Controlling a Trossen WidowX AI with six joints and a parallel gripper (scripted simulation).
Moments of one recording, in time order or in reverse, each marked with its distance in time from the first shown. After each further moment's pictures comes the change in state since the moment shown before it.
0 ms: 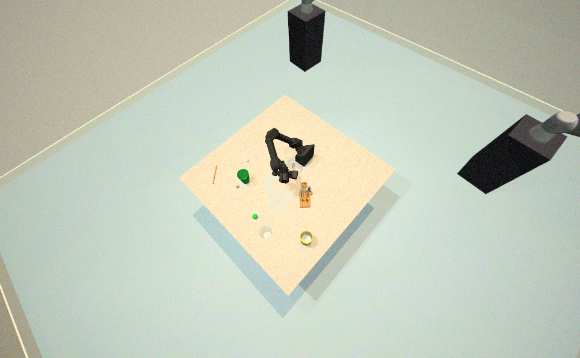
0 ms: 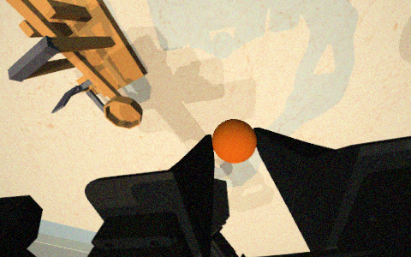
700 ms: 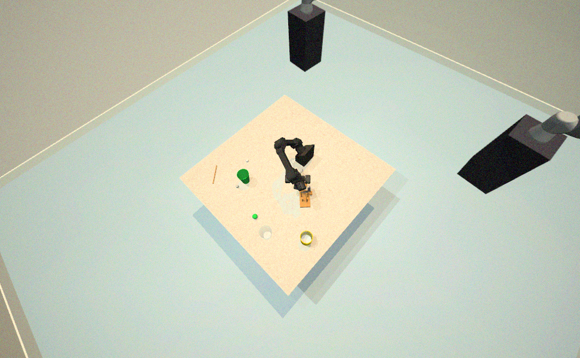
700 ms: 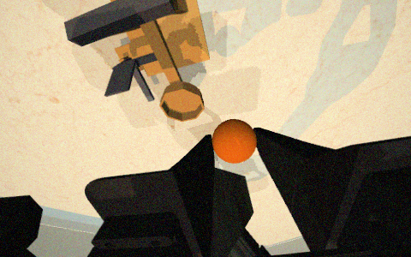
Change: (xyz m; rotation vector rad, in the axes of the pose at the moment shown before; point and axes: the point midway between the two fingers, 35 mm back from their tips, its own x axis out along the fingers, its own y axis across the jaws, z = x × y) arm 0.024 0.095 0.014 -0.165 0.124 -0.050
